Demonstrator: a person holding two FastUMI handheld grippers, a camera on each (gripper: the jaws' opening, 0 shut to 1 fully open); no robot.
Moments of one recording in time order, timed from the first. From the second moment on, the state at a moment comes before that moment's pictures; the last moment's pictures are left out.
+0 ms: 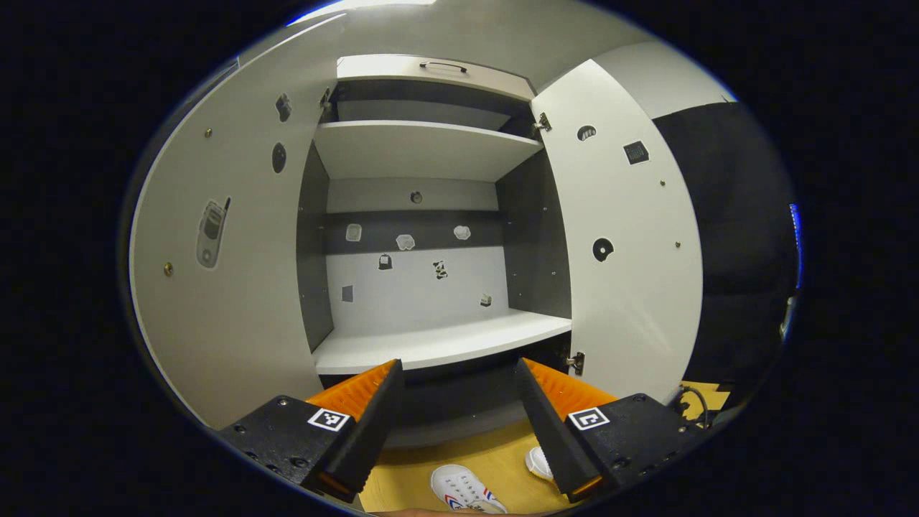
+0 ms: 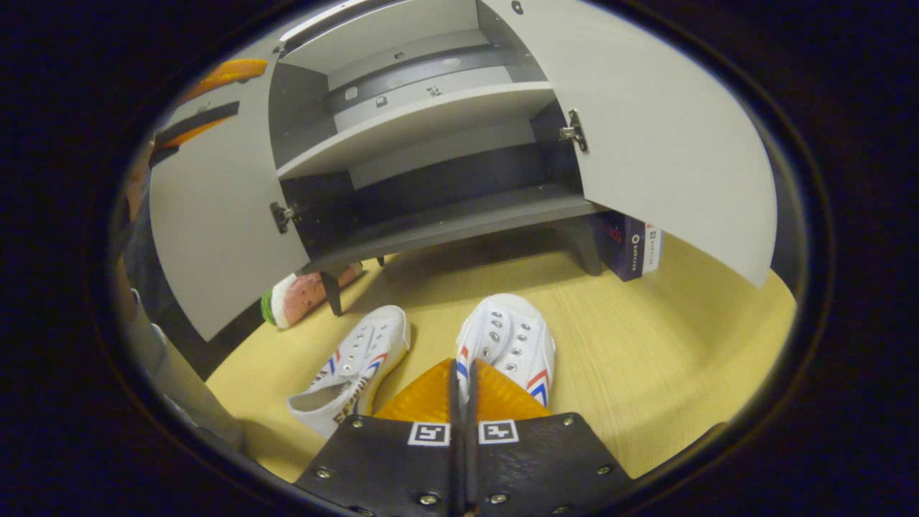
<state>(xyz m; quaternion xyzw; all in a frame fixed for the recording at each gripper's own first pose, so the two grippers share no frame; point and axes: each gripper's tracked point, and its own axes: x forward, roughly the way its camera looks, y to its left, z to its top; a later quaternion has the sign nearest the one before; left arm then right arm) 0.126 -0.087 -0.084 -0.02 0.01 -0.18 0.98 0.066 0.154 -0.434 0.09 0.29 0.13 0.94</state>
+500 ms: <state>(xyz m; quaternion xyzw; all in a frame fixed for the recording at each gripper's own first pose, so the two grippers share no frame) 0.139 -0.075 -0.089 -0.03 0.02 -0.18 0.98 0.092 0.147 -0.250 0.06 0.16 0.13 0.98</state>
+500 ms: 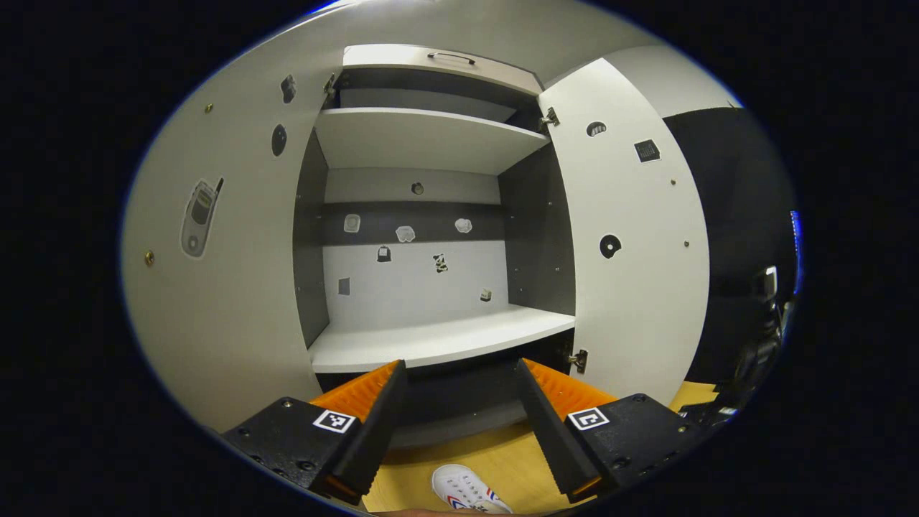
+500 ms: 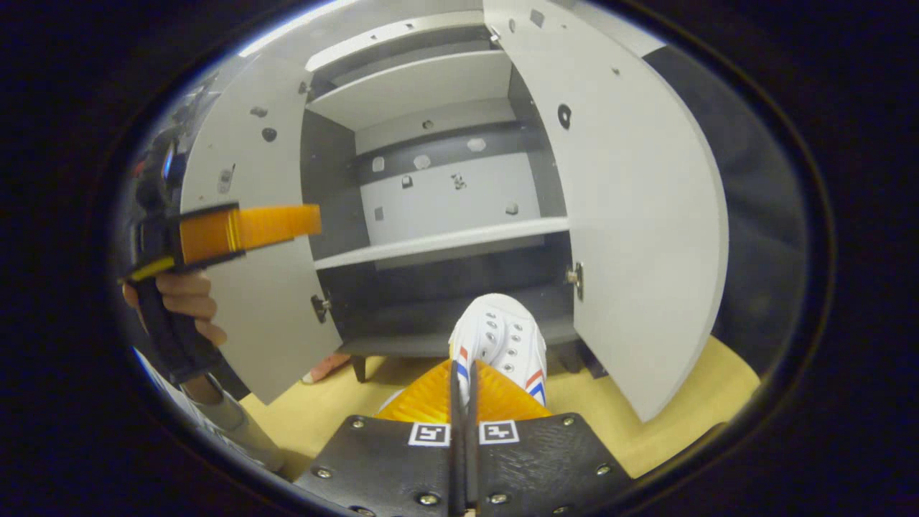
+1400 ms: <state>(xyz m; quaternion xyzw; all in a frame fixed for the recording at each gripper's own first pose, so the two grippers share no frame) 0.150 -0.047 -0.091 -0.07 0.04 -0.13 0.99 0.272 0.239 -0.024 -0.01 0.06 0.17 0.98</state>
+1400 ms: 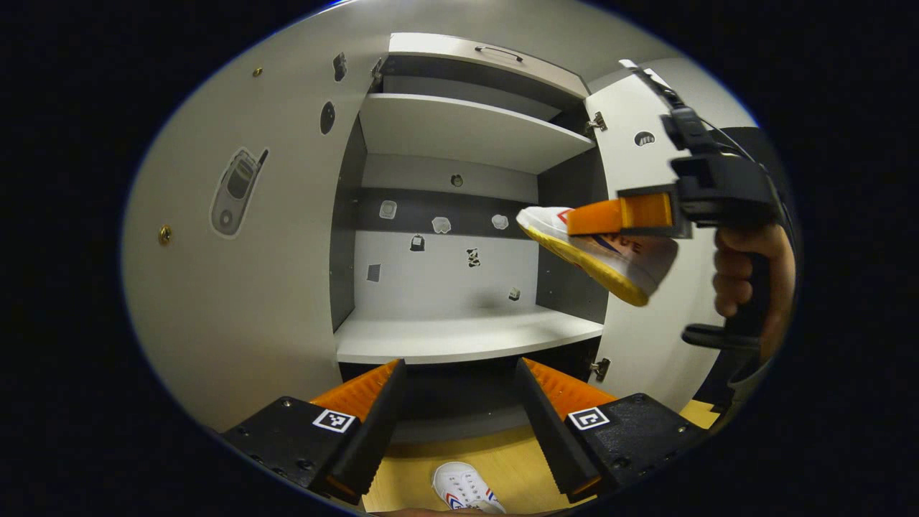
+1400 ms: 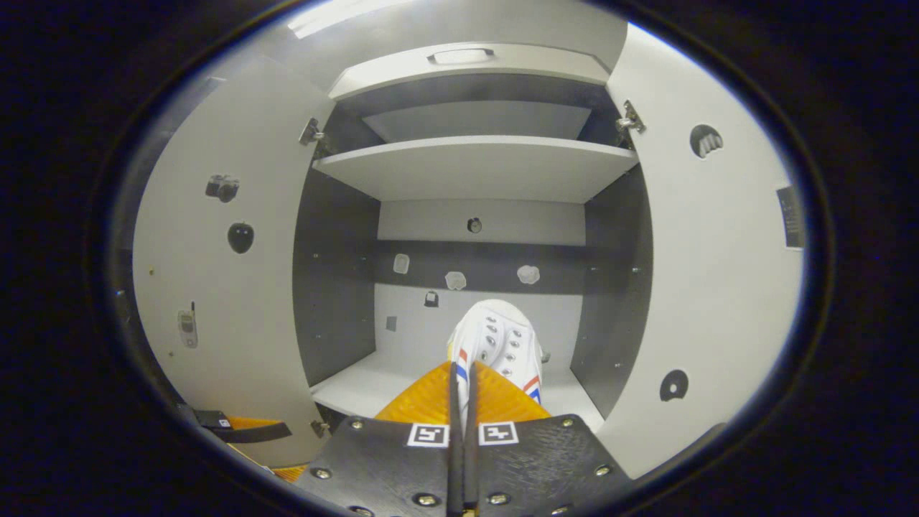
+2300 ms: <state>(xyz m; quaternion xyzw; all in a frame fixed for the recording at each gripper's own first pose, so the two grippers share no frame) 0.148 -0.065 -0.097 -0.06 0.04 -0.15 0.99 0.447 0.263 -0.188 -0.05 0.18 0.13 0.97</state>
